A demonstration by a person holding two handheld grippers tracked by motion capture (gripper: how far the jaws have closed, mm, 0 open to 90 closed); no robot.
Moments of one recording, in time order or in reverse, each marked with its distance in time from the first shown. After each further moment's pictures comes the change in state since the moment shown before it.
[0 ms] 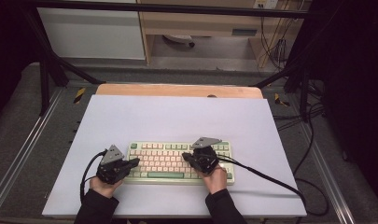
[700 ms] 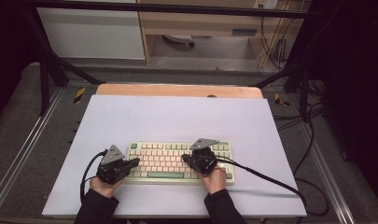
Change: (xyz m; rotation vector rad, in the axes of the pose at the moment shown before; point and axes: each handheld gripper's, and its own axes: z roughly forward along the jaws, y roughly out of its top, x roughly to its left) left arm 0.000 0.000 0.000 -0.002 0.001 -0.002; right arm 0.000 -0.004 0.007 0.026 -0.004 -0.013
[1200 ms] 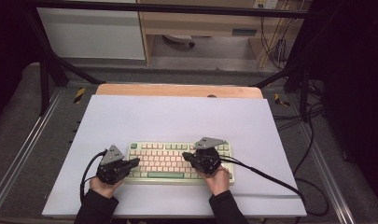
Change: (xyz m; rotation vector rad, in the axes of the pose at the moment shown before) left arm -0.002 0.001 -0.002 -0.004 -0.002 0.003; right arm 0.004 0.007 -0.024 -0.082 0.033 -0.006
